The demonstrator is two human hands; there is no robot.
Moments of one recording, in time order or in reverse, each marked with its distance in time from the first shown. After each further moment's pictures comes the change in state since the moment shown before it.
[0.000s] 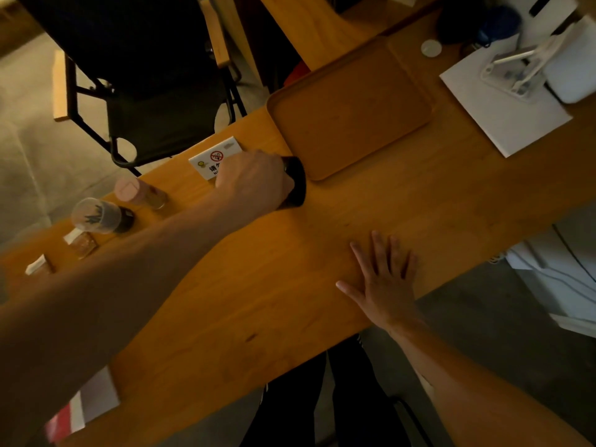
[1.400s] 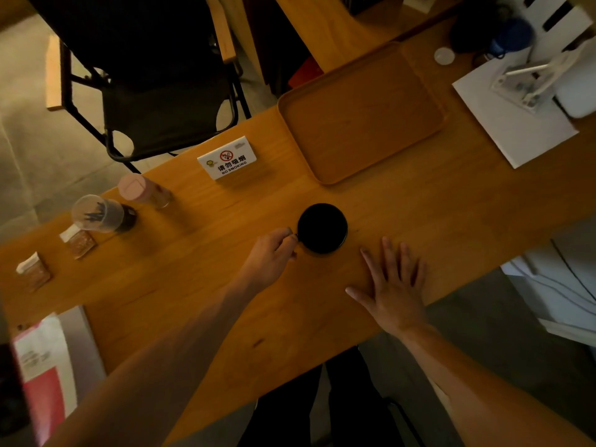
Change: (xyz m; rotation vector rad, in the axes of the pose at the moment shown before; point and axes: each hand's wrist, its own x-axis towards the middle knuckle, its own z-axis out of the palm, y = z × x) left_hand -0.038 -0.015 0.146 -1.193 -0.111 0.056; right_hand 0.002 -0.001 0.001 -0.061 -0.031 0.028
